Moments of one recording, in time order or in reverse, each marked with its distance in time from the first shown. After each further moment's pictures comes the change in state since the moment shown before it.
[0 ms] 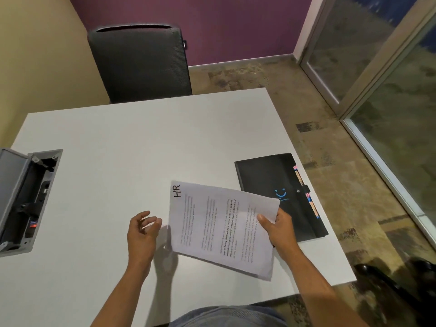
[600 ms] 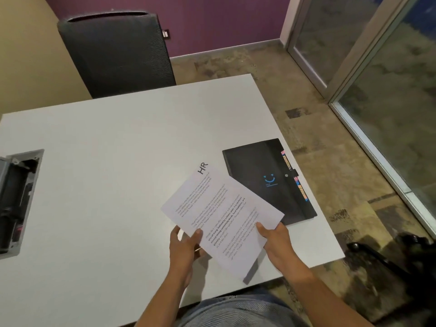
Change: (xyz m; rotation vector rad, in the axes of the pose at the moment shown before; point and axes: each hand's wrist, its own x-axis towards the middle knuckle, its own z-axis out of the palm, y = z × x) left_hand -0.079 -0.039 0.078 -0.196 -0.232 -0.423; right_hand -0.034 0.049 -0.013 0.400 0.032 0.271
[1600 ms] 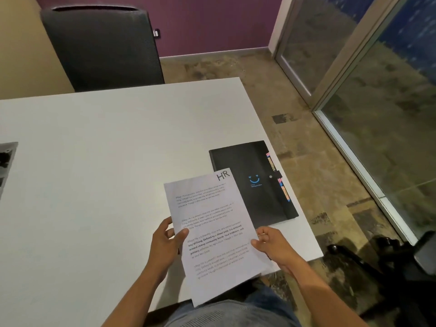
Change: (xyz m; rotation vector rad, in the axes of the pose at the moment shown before) left_hand 0.001 0.010 -0.003 0.336 -0.143 0.174; right_hand -0.004 -0.015 -0.054 -0.701 -0.183 0.008
